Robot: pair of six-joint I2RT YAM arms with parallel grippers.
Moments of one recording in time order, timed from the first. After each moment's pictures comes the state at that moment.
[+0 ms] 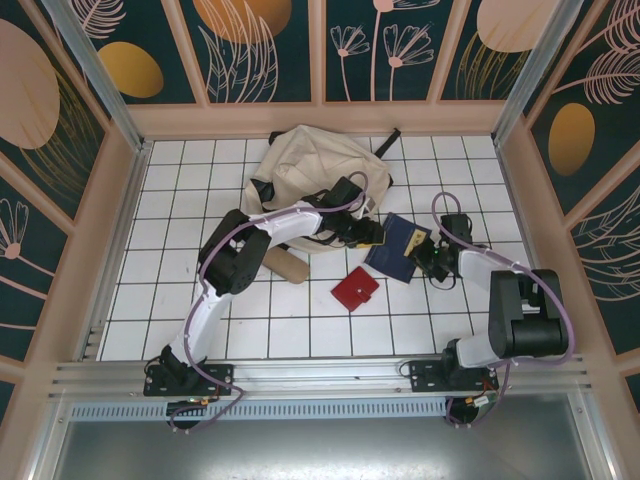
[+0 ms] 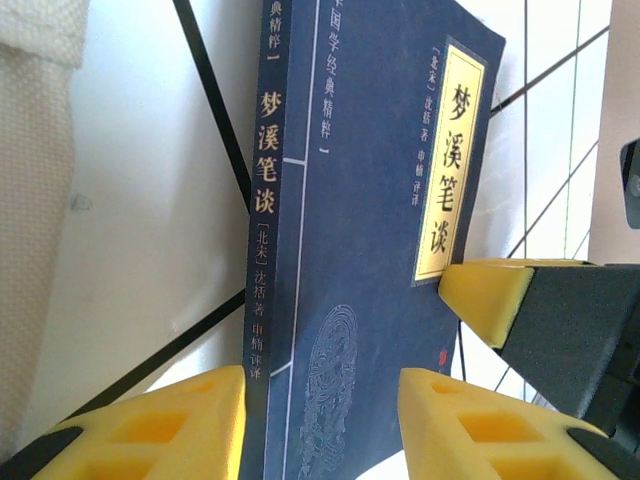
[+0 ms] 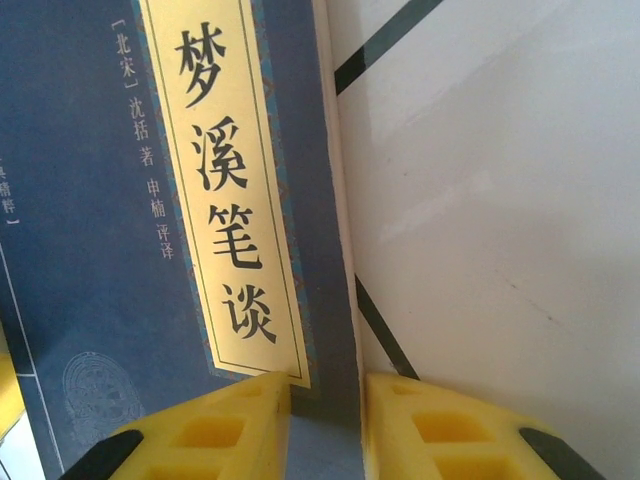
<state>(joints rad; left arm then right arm) -0.76 2.31 1.71 -0.33 0.60 -0.73 0.05 1.45 0.59 -0.23 -0.30 0.73</state>
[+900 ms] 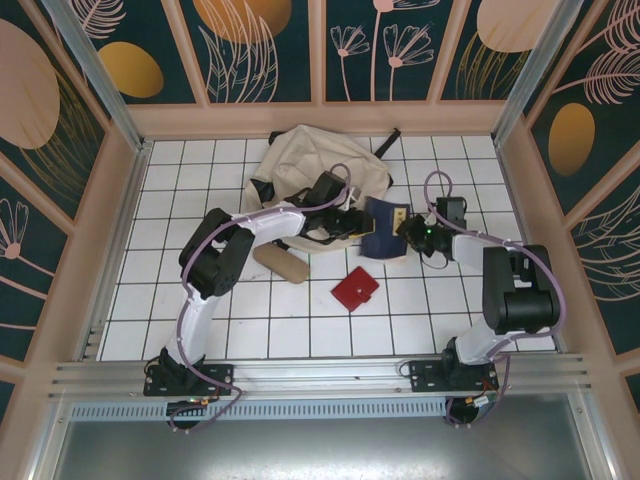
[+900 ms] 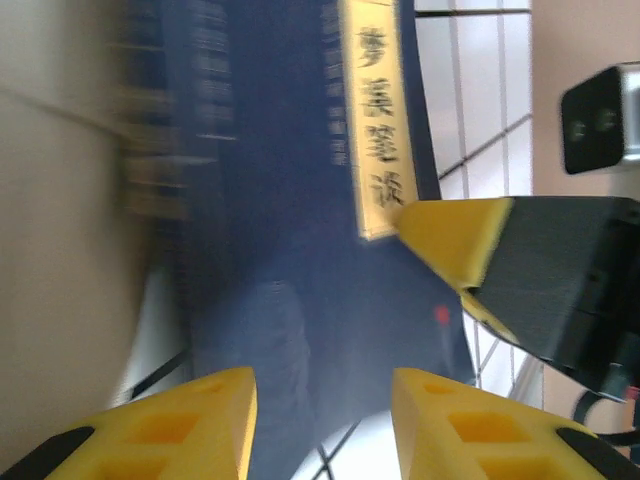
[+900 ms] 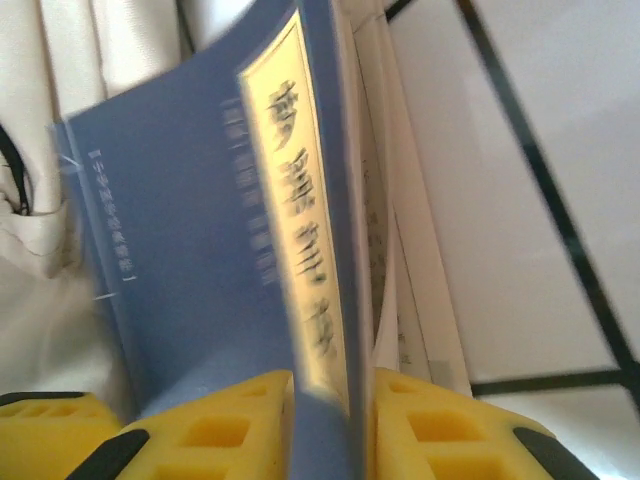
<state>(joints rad) -0.70 2.18 1.52 -0.14 0.57 -0.82 0.08 1.61 0.72 0.01 -0.47 0.72</state>
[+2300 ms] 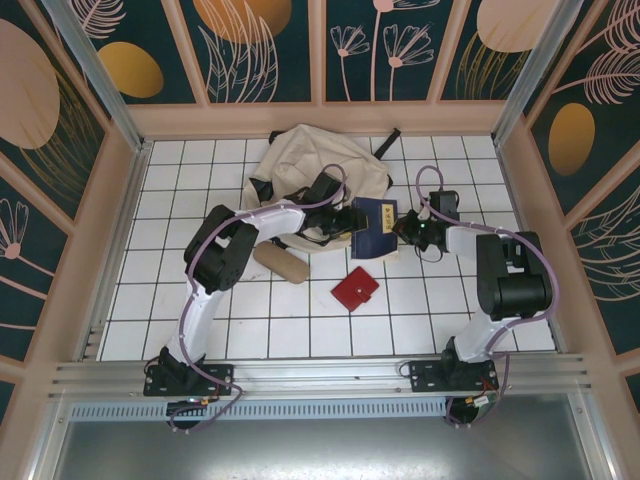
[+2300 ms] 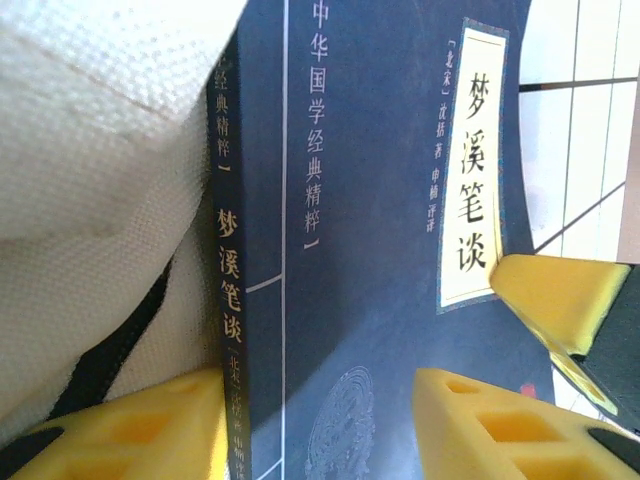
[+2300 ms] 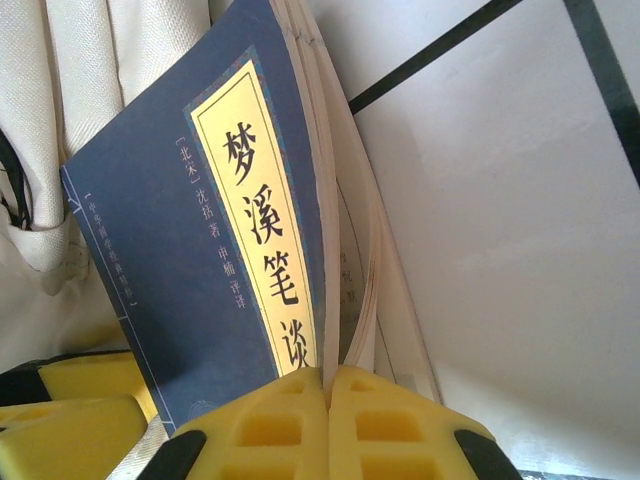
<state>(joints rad) -0.68 2.25 1.58 -0.20 0.47 -0.83 0.10 1.70 0.79 0.01 -0.48 0.71</state>
